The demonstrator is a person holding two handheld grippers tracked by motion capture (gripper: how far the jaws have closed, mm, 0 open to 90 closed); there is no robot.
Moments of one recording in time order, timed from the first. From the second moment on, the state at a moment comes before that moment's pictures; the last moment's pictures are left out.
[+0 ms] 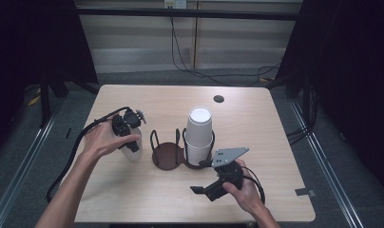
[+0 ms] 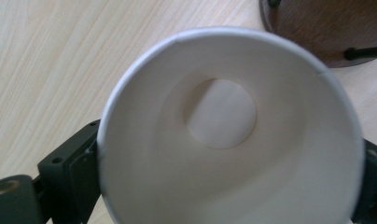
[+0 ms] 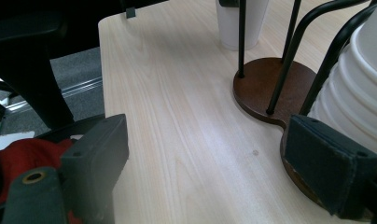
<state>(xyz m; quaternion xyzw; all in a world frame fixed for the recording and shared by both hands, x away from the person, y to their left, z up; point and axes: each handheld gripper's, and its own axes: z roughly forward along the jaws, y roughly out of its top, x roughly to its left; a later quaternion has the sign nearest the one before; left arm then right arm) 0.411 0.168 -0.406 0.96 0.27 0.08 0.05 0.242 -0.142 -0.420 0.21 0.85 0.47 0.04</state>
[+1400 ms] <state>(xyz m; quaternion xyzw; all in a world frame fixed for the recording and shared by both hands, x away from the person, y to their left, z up) 0.401 0.223 -0.430 0.96 0.25 0.03 0.13 0.242 -0.140 -0.423 0.22 0.86 0.46 0.04</state>
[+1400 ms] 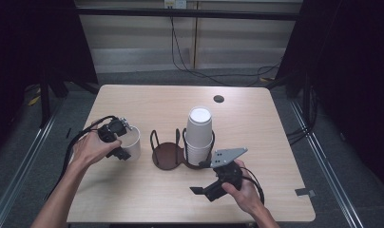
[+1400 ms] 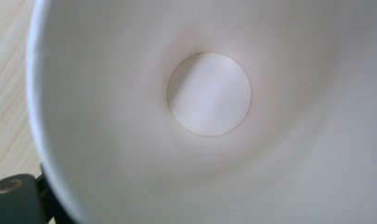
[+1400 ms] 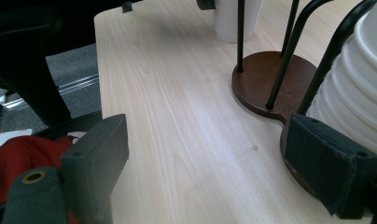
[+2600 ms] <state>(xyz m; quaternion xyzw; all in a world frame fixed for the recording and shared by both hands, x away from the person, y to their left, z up) 0.319 0.288 -0.422 0.89 0.30 0.09 0.33 0.241 -0.147 -0.423 0.24 0.85 0.47 0.06</state>
